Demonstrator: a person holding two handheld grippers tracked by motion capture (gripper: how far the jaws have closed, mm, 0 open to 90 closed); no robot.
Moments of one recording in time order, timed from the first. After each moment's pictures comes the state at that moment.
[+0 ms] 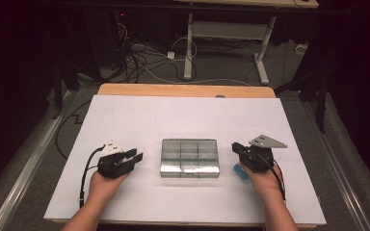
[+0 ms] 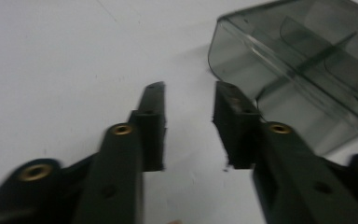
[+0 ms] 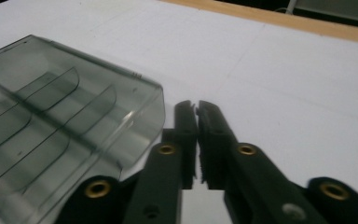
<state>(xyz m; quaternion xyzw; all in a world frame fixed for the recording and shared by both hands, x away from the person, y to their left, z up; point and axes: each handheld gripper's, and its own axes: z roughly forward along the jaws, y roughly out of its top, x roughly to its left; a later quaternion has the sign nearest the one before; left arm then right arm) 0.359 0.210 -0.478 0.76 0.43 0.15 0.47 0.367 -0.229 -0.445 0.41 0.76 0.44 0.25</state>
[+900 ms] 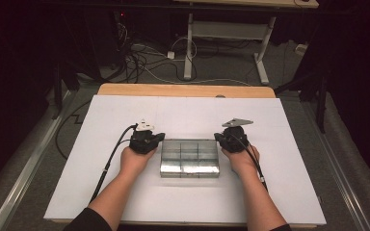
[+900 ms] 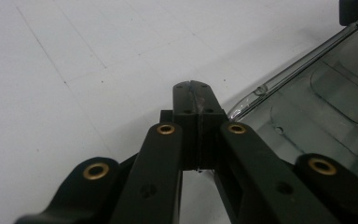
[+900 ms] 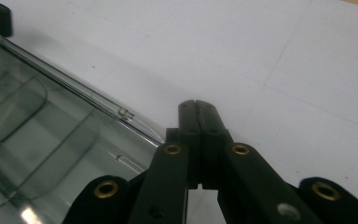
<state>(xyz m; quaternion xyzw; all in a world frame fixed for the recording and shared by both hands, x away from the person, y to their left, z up) 0.429 0.143 -0.479 0.79 0.41 0.13 0.44 0.432 -0.179 -0.455 0.43 0.80 0.38 0.20</state>
